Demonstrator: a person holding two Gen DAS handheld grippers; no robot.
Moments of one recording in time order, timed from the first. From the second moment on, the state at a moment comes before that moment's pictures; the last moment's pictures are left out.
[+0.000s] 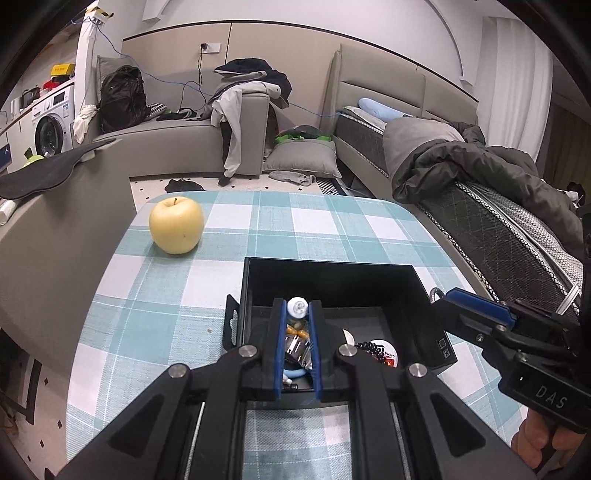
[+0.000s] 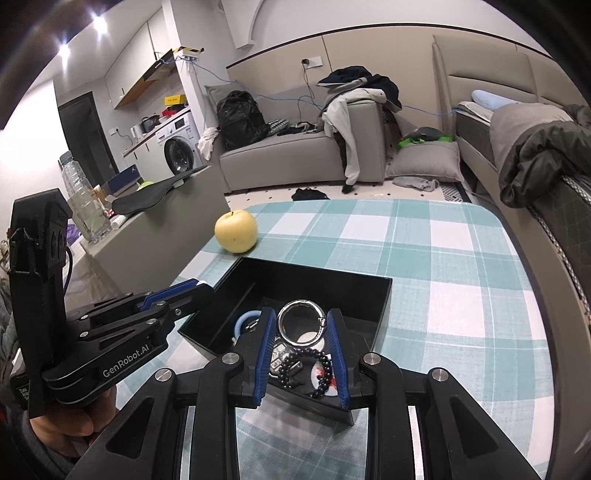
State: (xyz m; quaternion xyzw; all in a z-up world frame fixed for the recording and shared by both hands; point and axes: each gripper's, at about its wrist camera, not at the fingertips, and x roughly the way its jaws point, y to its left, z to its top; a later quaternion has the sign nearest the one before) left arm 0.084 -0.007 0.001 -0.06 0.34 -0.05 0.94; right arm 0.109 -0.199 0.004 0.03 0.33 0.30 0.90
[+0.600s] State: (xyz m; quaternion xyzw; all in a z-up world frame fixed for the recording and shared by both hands) left arm 0.095 -0.008 -0.010 -0.07 0.36 -0.05 0.93; right arm 0.125 -0.187 -0.018 0.02 0.38 0.30 0.88
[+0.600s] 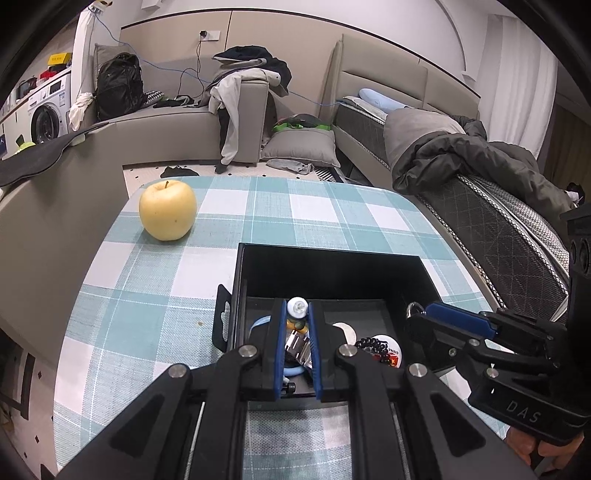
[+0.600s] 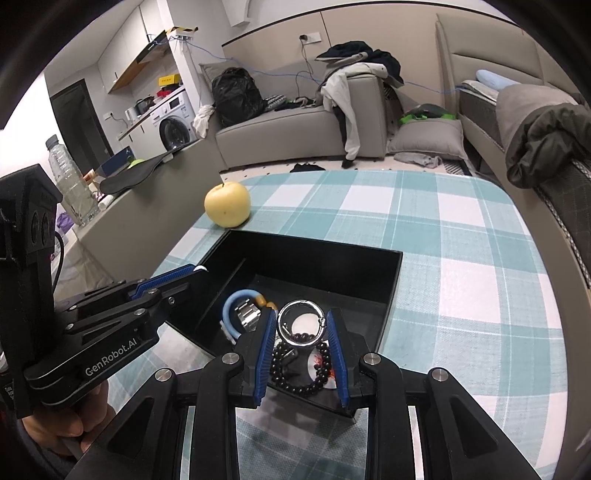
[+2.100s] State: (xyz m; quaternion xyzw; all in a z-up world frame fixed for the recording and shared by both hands) left arm 0.058 -0.003 0.001 -0.07 0.33 -0.06 0.94; right arm 0.105 -0.221 0.001 0.04 0.33 0.25 0.91
